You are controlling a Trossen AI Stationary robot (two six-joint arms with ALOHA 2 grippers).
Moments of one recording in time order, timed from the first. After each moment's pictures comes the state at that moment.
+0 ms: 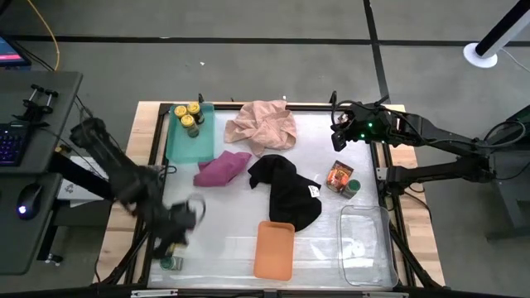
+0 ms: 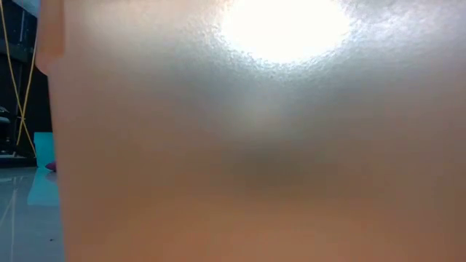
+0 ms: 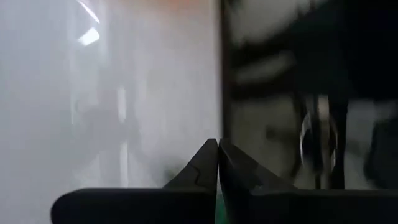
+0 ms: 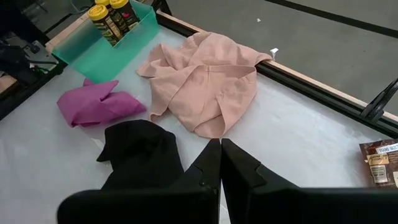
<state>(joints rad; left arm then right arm) -0.79 1.21 1.10 -0.86 0.07 -0.85 -0.27 0.97 1.10 -0.83 0.27 0.52</state>
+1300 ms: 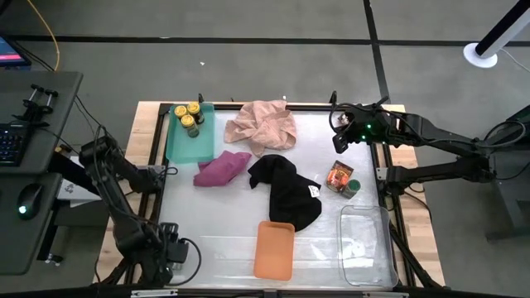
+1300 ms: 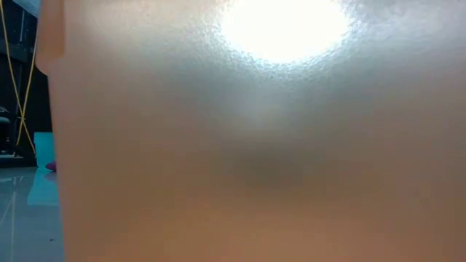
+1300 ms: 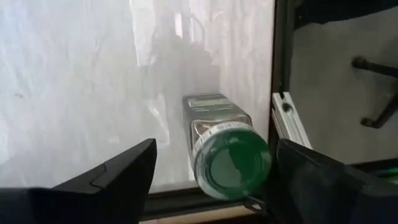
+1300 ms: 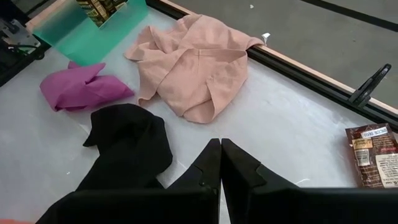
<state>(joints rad) -1.04 1.55 1.20 -1.04 0.03 -0.98 -0.27 0.97 1.10 -0.90 0.28 0.52</state>
